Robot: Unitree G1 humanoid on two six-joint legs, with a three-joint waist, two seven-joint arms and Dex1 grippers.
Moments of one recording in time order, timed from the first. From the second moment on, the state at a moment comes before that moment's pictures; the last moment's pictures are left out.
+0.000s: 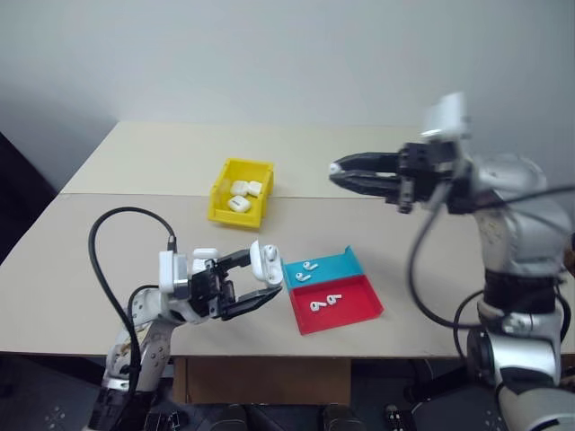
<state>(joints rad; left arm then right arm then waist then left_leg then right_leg) -0.23 0.39 0.03 -0.18 -0.70 -0.01 -1.22 -0.75 -0.47 -0.28 -0.31 0.58 0.70 1.13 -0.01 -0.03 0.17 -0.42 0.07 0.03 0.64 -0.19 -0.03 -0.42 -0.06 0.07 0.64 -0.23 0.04</state>
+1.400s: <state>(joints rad) -0.39 0.32 -0.01 0.01 -0.67 0.02 -1.32 -0.32 -0.38 0.03 -0.55 0.76 0.53 0.83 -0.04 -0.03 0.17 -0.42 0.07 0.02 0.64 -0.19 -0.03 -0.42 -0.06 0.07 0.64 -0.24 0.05</state>
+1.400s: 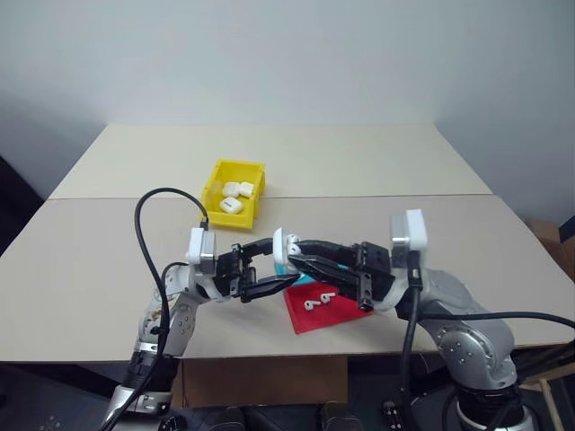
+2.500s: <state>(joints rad) -0.38 0.30 0.00 0.02 -0.64 0.00 -1.31 -0.30 -0.44 0.04 -0.54 0.71 0.46 0.86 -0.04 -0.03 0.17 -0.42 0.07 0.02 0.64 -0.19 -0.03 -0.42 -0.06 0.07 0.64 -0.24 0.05</state>
